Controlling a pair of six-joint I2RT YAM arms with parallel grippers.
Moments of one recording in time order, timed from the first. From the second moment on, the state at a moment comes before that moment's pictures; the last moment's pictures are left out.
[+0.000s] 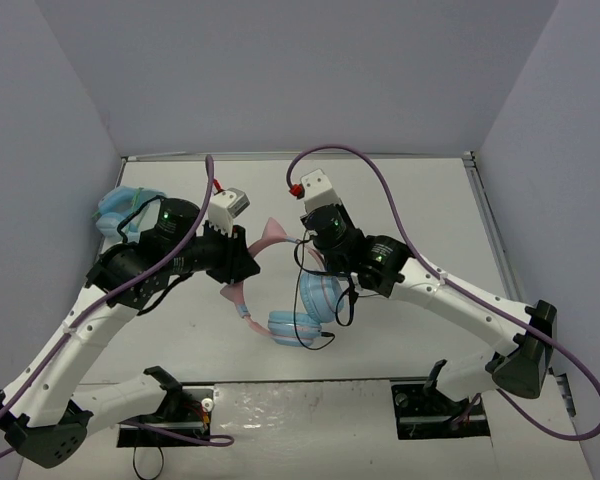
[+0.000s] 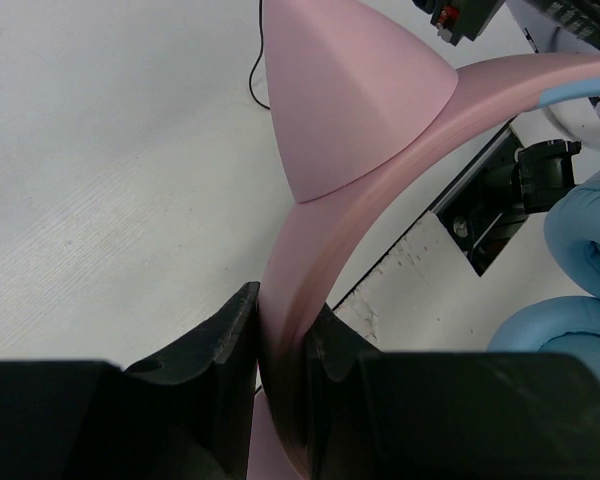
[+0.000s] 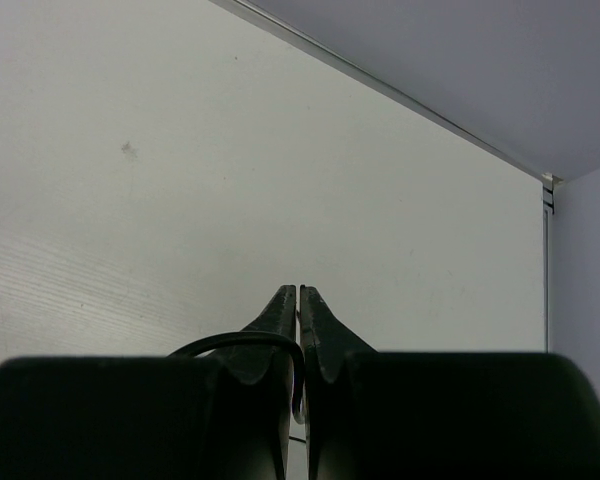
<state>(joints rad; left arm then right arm) -0.61 1.04 1.34 -0.91 0.34 -0.26 0.97 1.39 1.31 -0.43 0.78 -0.03</state>
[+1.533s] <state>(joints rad) -0.60 1.04 1.38 -0.68 0.34 -0.40 0.96 1.31 1.27 -0.39 0.79 0.02</state>
